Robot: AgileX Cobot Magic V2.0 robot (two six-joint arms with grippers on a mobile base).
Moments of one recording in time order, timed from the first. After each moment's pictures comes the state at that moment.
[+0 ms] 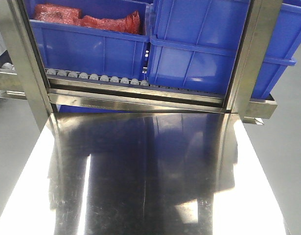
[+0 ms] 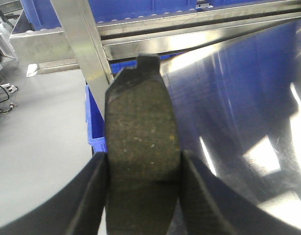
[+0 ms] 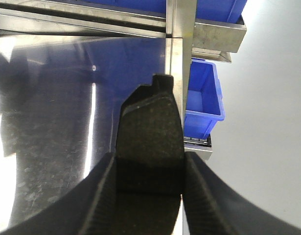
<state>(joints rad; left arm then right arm) -0.35 0.20 -0.42 0.29 0.74 -0.10 0.01 0.20 -0.43 0.10 0.82 -0.07</state>
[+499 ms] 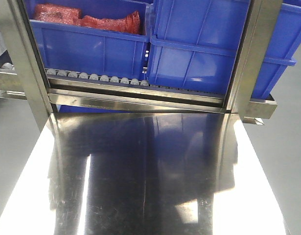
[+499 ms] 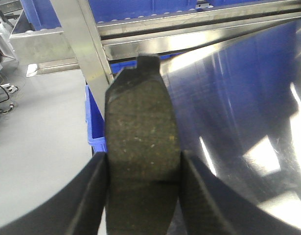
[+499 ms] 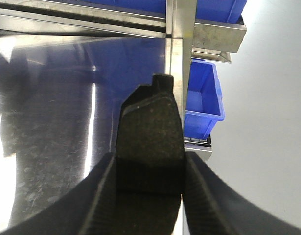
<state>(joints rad) -0.35 0.20 -0.42 0.29 0.74 -0.10 0.01 0.20 -0.43 0.10 0.82 -0.07</state>
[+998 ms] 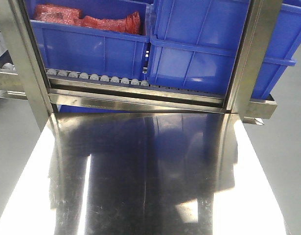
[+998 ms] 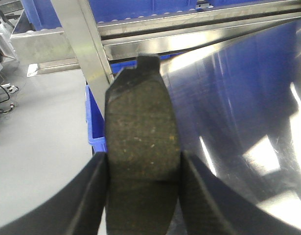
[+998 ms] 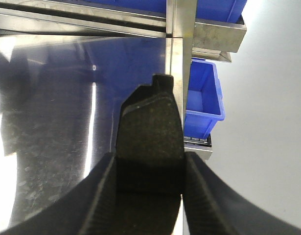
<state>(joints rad) -0.35 0.20 -0.42 0.29 0.74 -0.10 0.01 0.20 -0.43 0.10 0.82 -0.07</state>
